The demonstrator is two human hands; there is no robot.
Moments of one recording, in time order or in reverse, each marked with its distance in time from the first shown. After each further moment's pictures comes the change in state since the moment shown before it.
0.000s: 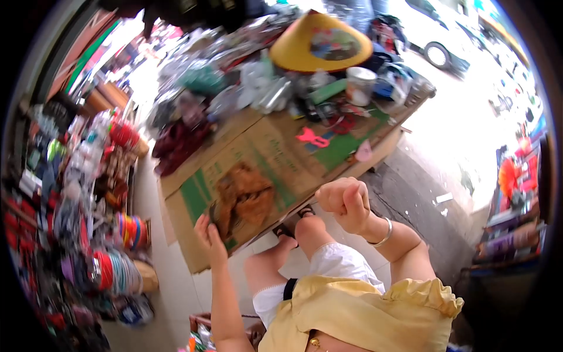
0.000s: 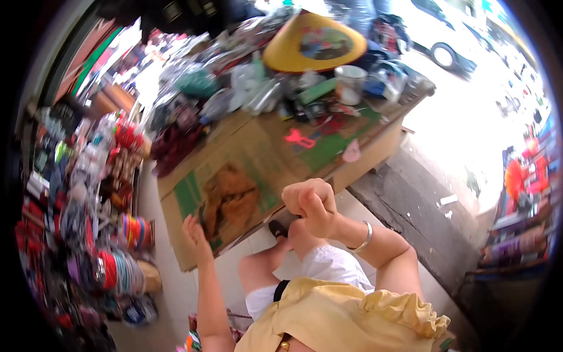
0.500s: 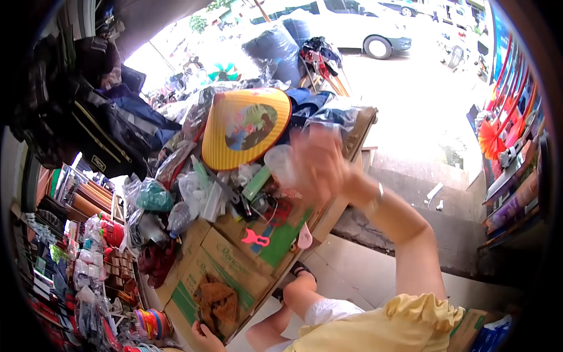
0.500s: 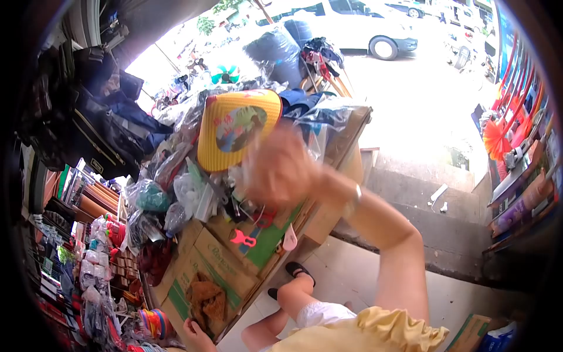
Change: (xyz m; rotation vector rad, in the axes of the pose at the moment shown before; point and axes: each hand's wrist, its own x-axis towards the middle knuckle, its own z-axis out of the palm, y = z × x) left_hand -0.001 0.043 0.028 0.470 0.060 -0.080; right_hand 0.146 -0.095 -0.231 -1.659 -0.011 -1.038
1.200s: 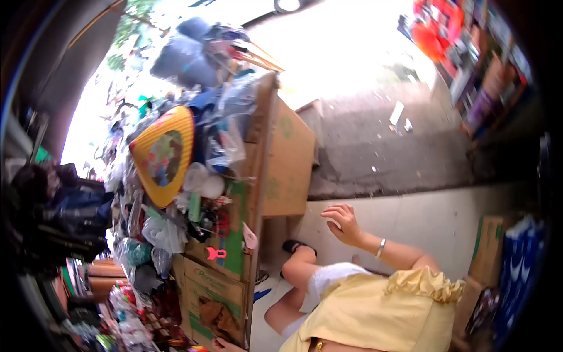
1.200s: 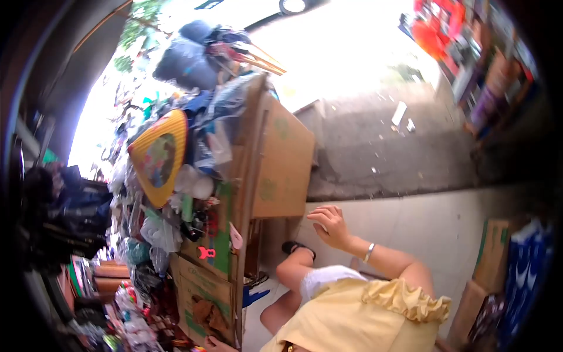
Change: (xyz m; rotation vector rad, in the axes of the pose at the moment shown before) left_hand -0.034 0.066 0.011 0.343 0.022 0.179; right_hand -0.265 -0.204 -0.164 0.065 -0.357 1.327
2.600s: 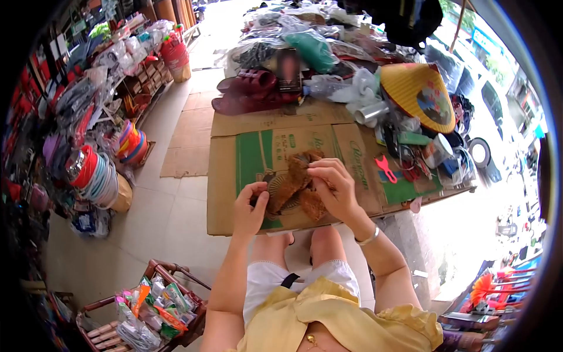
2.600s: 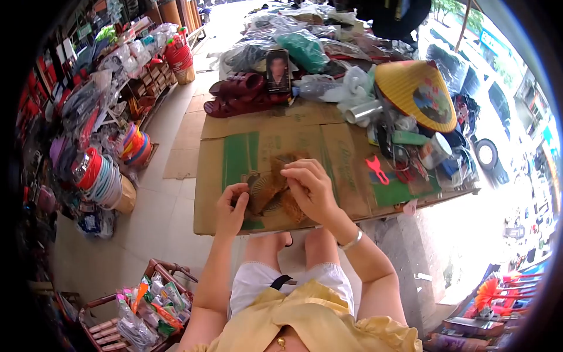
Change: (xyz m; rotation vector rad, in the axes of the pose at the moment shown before) left_hand 0.033 -0.129 0.011 -0.973 -0.090 -0.190; right_hand -0.020 -0.370 0.258 0.633 -0.721 -0.827
